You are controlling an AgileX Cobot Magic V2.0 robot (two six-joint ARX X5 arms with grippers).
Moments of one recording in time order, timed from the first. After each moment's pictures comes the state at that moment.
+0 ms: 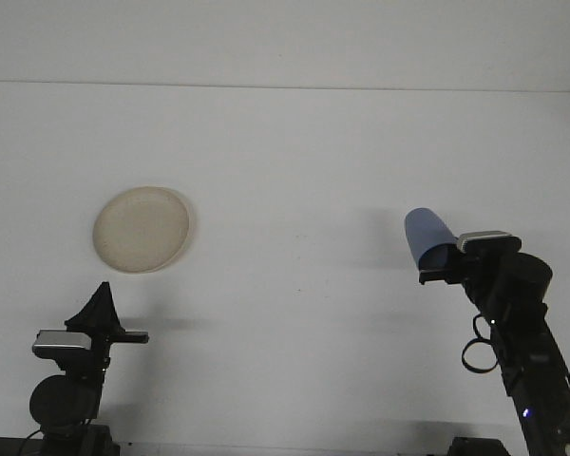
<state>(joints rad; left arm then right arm) -0.06 0.01 0.03 0.20 -0.08 0.01 -0.02 0.94 0.71 -0.22 -0.20 0.01</state>
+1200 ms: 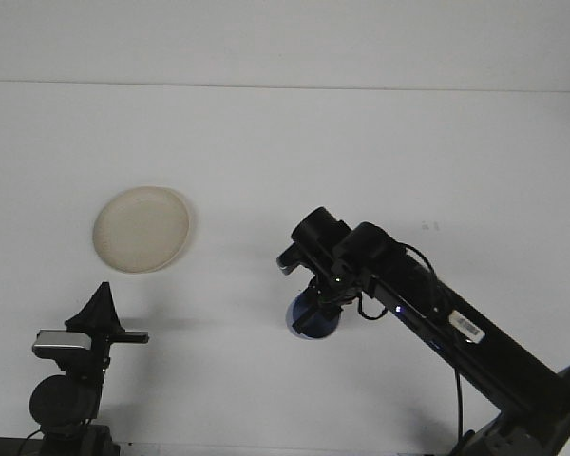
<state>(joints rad) -0.06 0.01 0.03 0.20 -0.08 0.01 0.77 1.67 1.62 -1.33 -0.05 0.02</state>
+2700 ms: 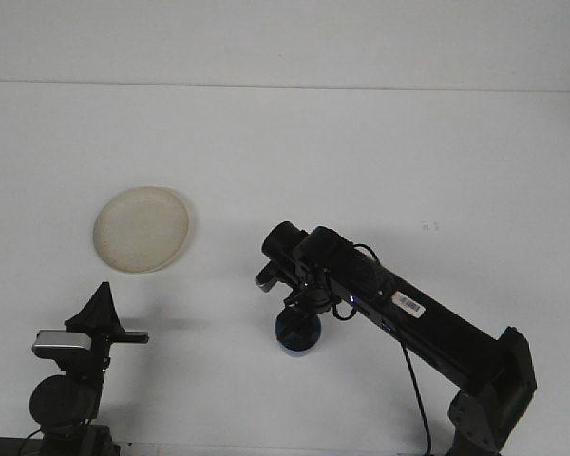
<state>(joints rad) -0.06 0.01 0.03 0.20 -0.08 0.01 0.82 1.83 1.62 -1.33 -0.05 -0.03</state>
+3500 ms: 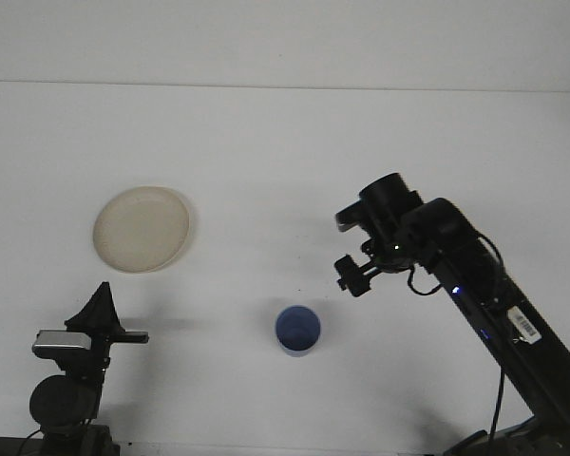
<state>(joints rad) -0.06 0.01 0.03 0.20 -0.08 0.01 0.46 1.56 1.62 -1.31 -0.05 -0.03</state>
